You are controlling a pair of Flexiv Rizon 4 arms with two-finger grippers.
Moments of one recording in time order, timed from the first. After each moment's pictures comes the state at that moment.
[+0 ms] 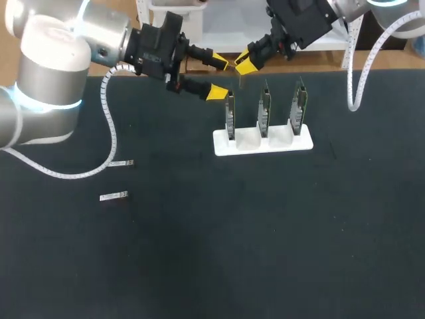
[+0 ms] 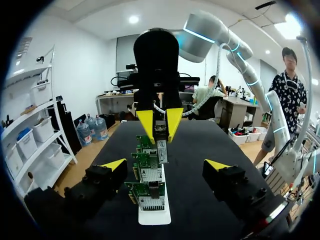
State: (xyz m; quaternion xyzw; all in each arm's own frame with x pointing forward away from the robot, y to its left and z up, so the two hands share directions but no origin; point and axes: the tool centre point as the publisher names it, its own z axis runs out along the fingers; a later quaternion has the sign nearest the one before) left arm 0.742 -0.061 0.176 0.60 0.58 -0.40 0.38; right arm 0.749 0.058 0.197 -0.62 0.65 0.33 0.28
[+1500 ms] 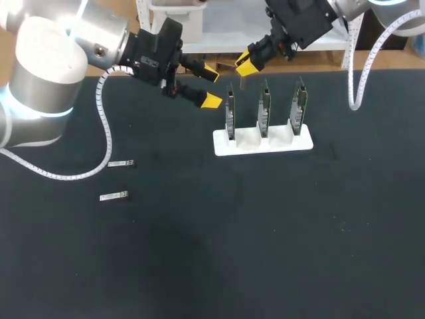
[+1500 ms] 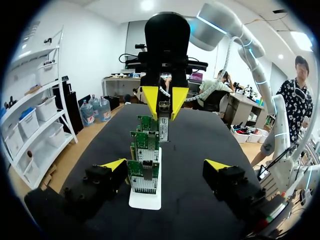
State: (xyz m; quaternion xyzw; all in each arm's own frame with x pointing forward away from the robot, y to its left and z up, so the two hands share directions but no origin) left arm 0.735 -0.046 0.156 0.58 0.64 -0.37 0.33; right arm 0.744 0.058 0.197 -0.63 0.65 0.33 0.27
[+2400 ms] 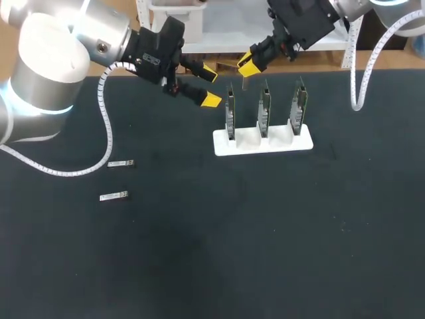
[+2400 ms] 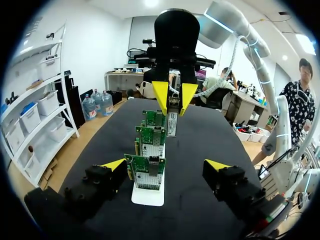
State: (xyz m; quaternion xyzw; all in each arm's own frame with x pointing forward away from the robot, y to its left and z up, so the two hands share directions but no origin) left arm 0.743 -0.042 0.150 0.58 0.66 -0.36 0.32; right arm 0.744 0.054 0.195 -0.63 0.65 0.33 0.27
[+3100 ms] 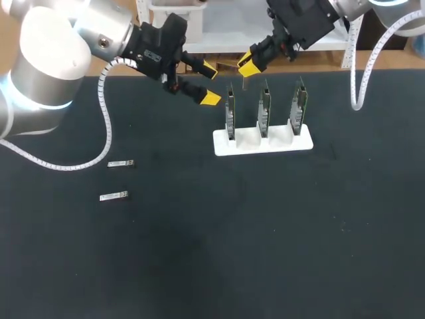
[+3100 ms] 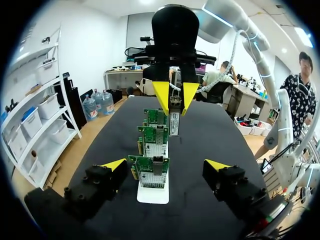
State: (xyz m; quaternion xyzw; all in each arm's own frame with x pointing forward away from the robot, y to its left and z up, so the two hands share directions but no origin) left arm 0.749 -0.041 0.153 0.59 0.66 -0.34 0.32; right arm 0.745 0.053 0.195 -0.63 0.65 0.32 0.27
